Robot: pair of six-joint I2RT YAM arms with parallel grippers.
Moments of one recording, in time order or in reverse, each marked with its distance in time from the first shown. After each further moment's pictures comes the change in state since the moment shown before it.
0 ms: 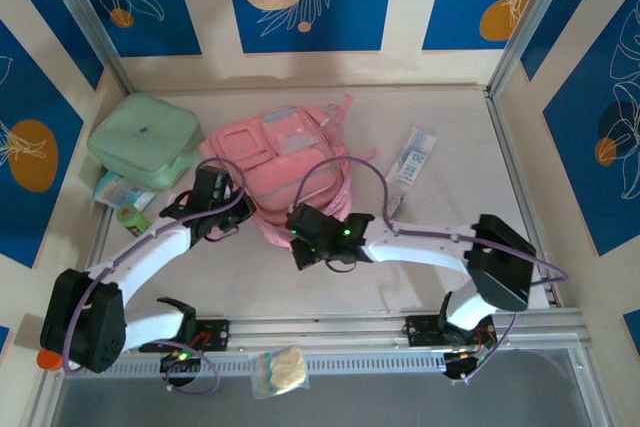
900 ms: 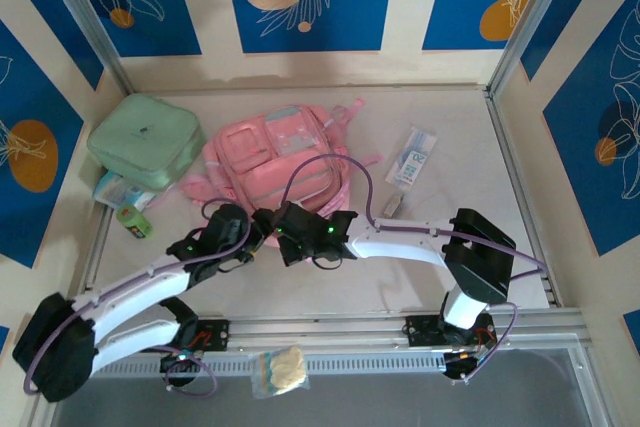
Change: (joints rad) left arm -0.345 -0.190 -0.253 0.188 -0.193 -0.542; right arm 0.006 0.079 0.066 0.009 0.031 0.033
